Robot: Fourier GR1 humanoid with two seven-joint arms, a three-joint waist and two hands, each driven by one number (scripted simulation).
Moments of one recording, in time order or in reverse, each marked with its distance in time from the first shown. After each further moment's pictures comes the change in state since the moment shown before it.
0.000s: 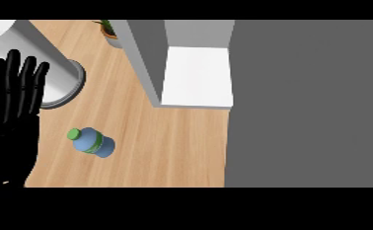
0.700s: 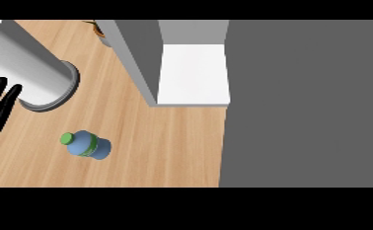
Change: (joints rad) left arm 0.128 0.149 0.239 0.032 0.510 -0.244 0.156; right arm 0.276 -0.018 0.173 -0.276 -0.136 0.148 0.124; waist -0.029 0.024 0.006
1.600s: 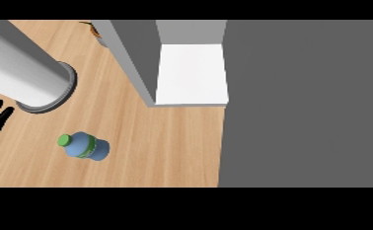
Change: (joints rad) left arm 0.102 0.037 0.117 0.111 -0.007 -0.114 0.063; right arm 0.321 -0.013 0.132 -0.116 0.038 0.074 -0.106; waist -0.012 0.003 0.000
